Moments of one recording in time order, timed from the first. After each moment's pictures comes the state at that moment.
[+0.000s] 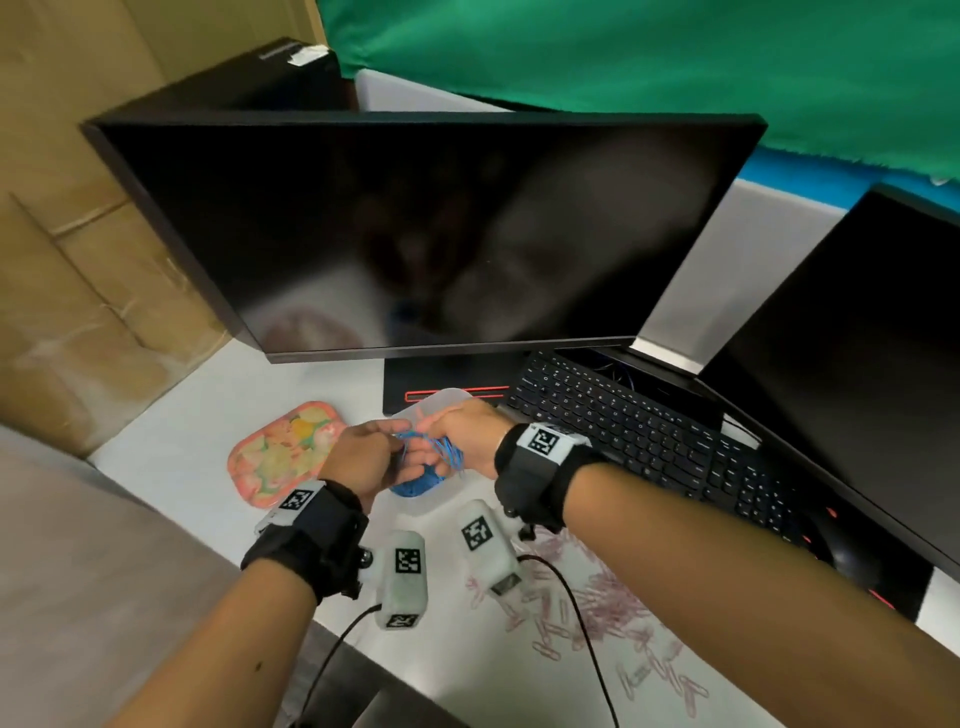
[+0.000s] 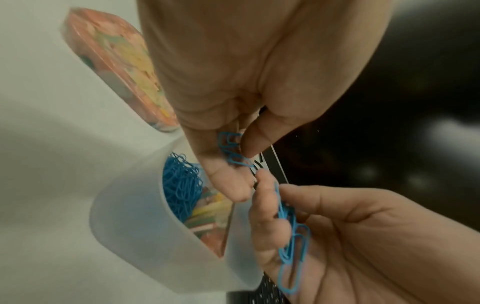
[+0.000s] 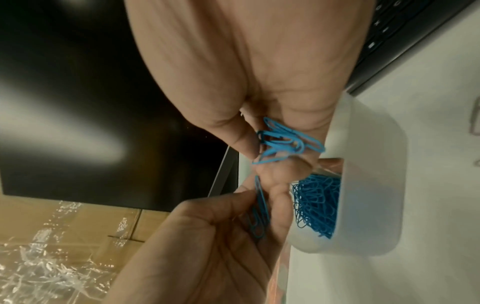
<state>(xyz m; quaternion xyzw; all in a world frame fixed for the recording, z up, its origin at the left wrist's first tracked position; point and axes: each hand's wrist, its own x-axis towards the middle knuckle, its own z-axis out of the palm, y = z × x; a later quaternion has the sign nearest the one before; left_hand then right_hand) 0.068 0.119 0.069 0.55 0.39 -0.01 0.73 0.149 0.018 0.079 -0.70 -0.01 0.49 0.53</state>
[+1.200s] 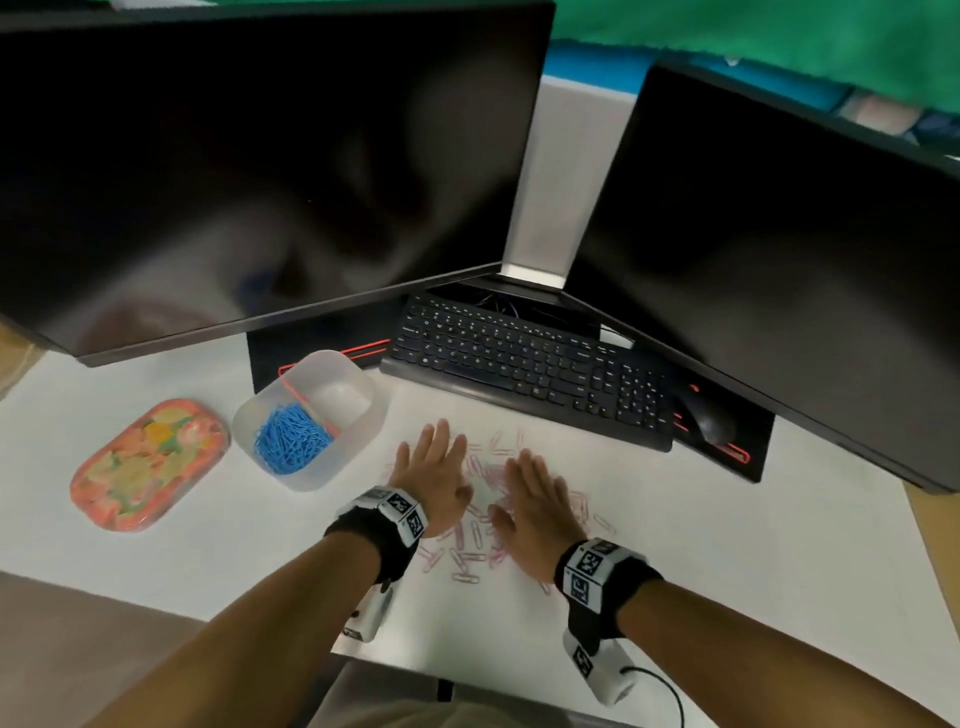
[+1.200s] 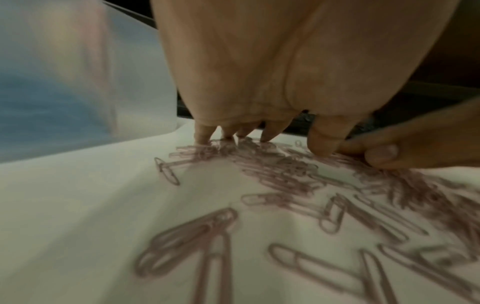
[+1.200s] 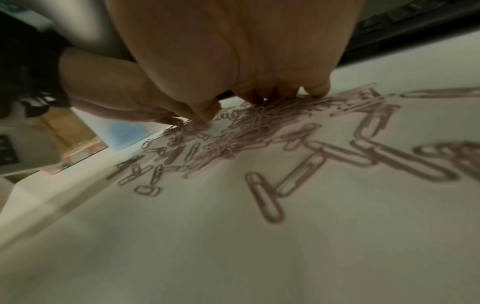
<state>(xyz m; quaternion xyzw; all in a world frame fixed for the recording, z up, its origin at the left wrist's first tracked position) 0.080 -0.026 -0.024 0.94 -0.08 -0.30 0.12 0.054 -0.201 -0.032 -0.94 -0.12 0.29 0.14</state>
